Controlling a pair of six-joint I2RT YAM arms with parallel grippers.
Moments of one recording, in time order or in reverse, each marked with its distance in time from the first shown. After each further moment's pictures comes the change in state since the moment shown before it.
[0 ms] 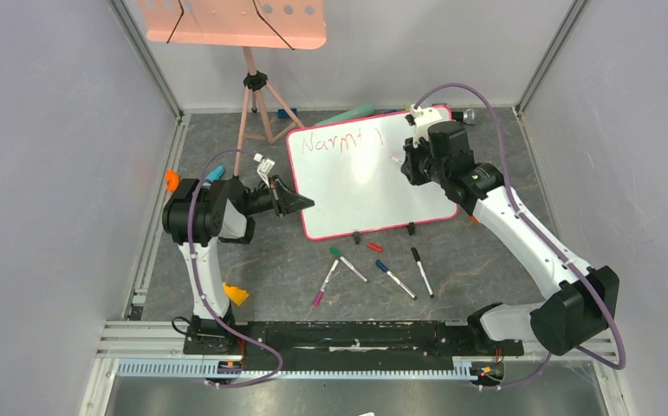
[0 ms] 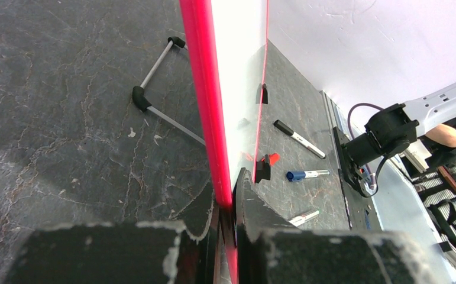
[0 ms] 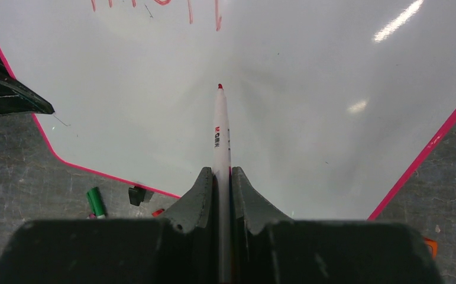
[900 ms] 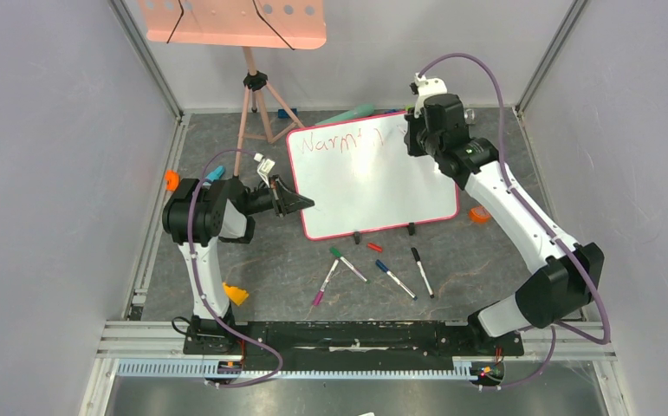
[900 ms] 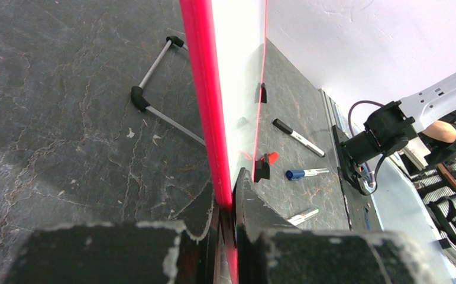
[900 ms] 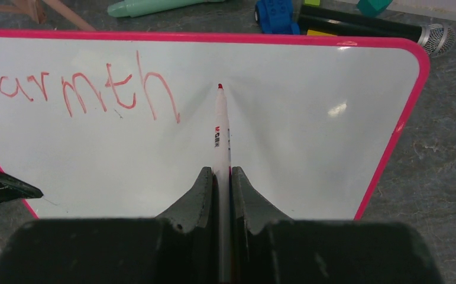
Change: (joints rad) left arm 0.000 0.000 0.003 0.000 0.008 0.000; right arm -0.014 0.148 0.214 -0.006 0.138 0.048
